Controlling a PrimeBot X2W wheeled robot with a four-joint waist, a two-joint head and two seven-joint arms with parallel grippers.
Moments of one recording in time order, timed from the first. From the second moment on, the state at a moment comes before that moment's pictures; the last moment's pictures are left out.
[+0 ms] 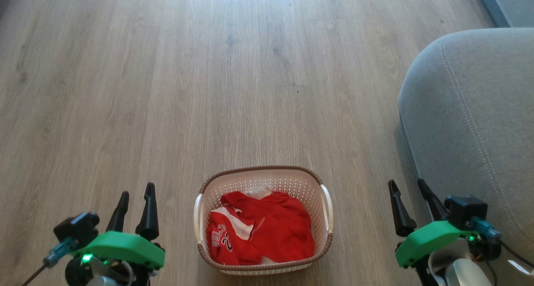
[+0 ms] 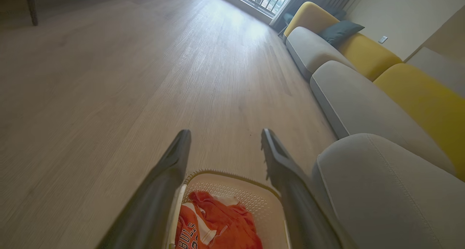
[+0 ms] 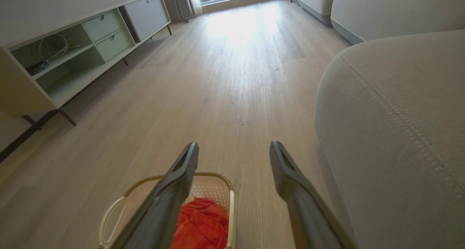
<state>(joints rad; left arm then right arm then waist) -0.04 0.04 0.00 0.32 -0.55 -0.08 -0.18 -0.06 -0.05 0.01 0.39 0.25 0.13 -0.18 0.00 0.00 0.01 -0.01</state>
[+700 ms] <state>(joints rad) -0.04 0.04 0.00 0.34 -0.36 -0.07 -0.24 -0.08 -0.05 -0.01 0.40 0.04 0.13 -0.24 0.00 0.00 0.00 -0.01</state>
